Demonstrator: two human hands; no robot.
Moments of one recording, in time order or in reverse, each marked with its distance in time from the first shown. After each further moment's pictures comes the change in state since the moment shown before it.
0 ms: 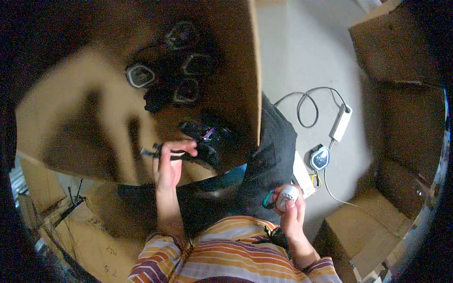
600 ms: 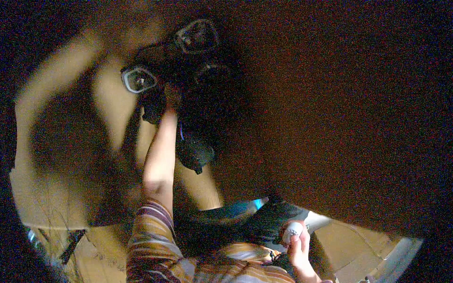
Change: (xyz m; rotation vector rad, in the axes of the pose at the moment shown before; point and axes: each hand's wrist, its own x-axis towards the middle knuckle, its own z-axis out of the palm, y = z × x) left_hand 0.248 -0.156 -0.187 0.467 0.571 -0.447; right_hand 0.045 -0.004 0.029 -0.161 0.016 0.196
